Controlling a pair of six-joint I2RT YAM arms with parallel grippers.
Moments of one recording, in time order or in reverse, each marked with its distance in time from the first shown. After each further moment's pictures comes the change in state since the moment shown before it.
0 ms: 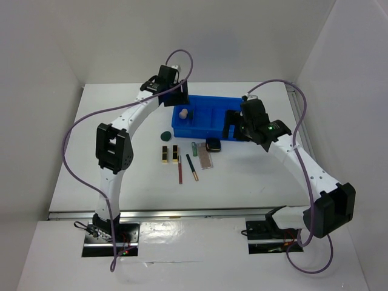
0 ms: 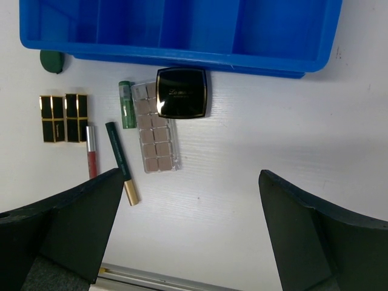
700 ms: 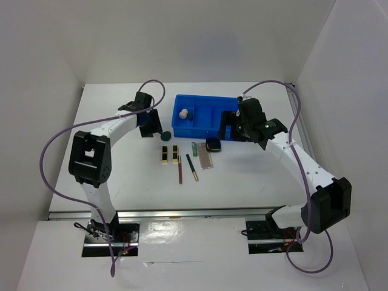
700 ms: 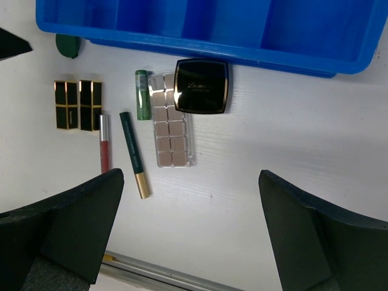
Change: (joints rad) left arm 0.138 -0.356 -0.701 0.082 -0.015 -0.104; right arm 0.000 0.040 -0.001 0.026 -0.088 -0.008
